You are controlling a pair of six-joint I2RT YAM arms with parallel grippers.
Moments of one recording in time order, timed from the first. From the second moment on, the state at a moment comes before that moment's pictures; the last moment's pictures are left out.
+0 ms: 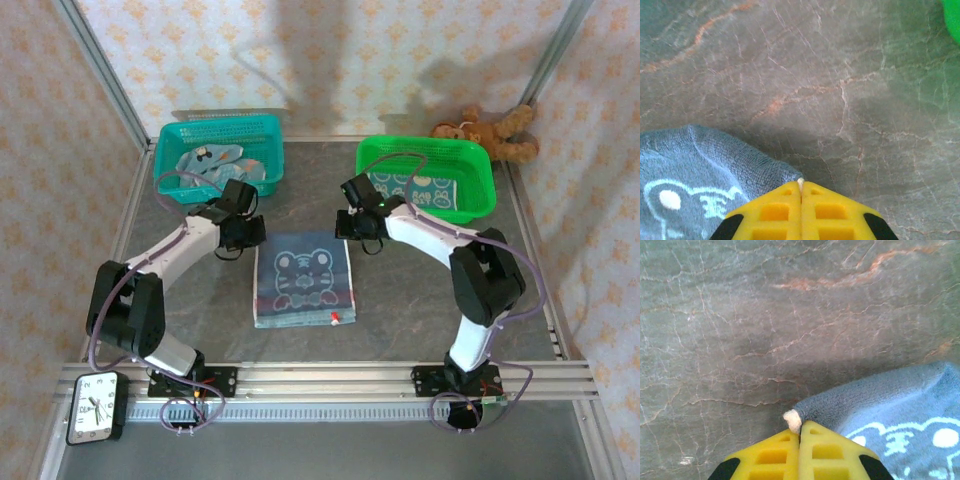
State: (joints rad) left arm -0.27 1.52 1.05 -0.63 0.02 -0.53; right arm 0.58 1.77 1.27 -0.52 -0.06 0.55
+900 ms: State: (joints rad) left arm -0.51 0.68 0.45 -0.57 -0.16 -0.76; right arm 0.86 1.35 0.75 -0.33 0.08 0.66
